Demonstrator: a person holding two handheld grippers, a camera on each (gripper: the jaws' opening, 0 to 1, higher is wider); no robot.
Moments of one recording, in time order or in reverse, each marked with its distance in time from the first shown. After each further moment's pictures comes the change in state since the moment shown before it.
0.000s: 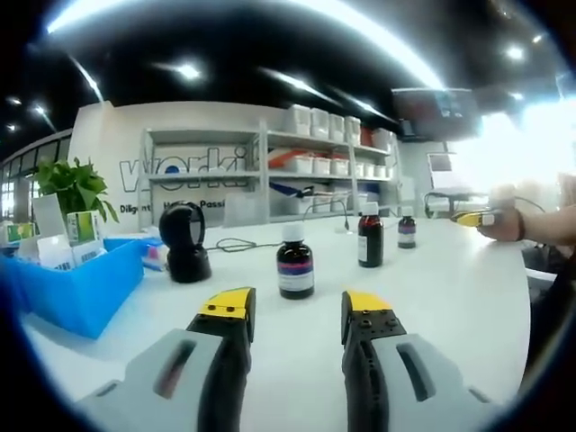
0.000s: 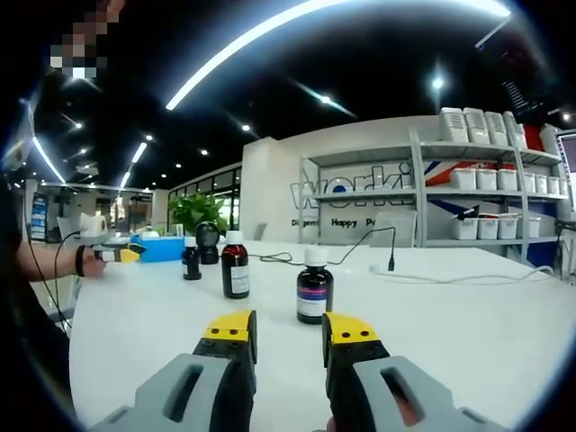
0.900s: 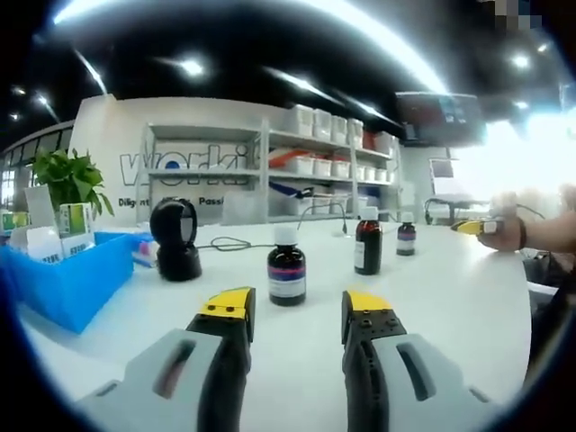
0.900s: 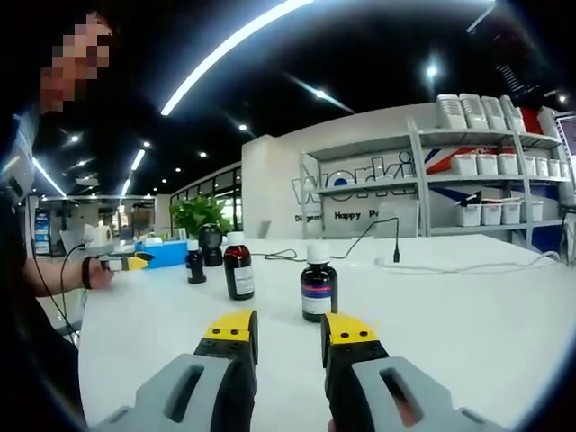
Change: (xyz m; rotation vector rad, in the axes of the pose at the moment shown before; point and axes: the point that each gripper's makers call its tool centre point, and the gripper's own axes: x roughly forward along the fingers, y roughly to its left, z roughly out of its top) left arm 0.015 -0.007 0.001 -0.050 -0.009 0.003; right arm 0.006 0.003 0.001 0.052 0.033 0.026
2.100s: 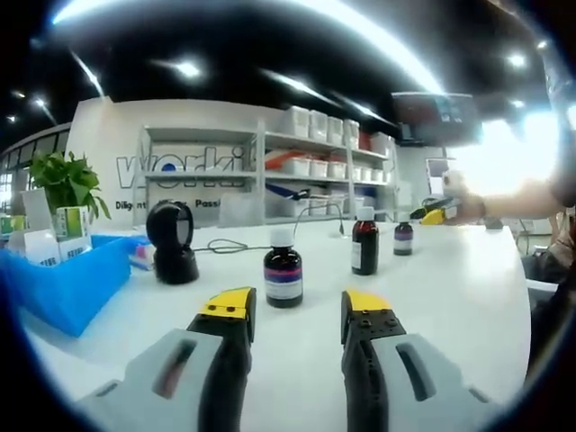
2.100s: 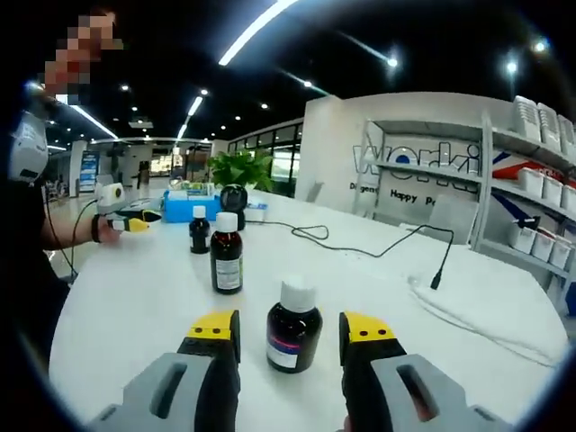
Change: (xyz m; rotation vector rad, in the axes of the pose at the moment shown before) left arm 0.001 -0.003 0.001 0.017 -0.006 -0.018; right arm 0.099 -0.028 0.018 -0.196 0.205 0.304
